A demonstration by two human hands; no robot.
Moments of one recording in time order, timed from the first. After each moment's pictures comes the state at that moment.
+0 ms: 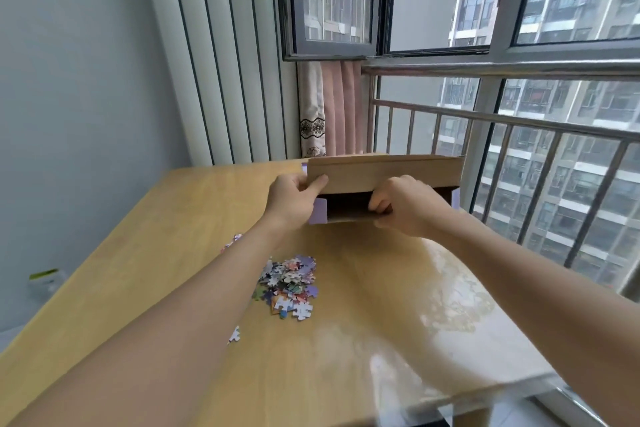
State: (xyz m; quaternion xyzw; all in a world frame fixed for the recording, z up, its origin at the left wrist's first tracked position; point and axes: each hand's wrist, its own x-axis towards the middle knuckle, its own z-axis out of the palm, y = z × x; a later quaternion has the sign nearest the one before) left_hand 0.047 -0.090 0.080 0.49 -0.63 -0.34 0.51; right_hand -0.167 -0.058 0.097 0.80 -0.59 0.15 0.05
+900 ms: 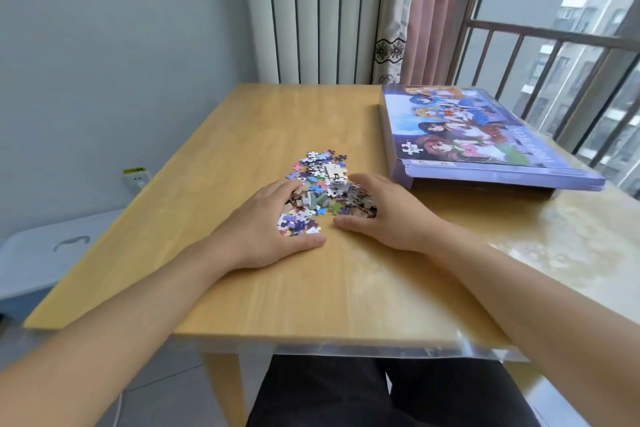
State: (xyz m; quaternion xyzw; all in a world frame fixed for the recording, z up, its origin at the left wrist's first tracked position) left_hand 0.213 0.022 -0.015 0.61 -0.76 -0.14 0.19; right_hand -0.030 -0.023 -0.004 0.84 -0.49 0.17 -0.14
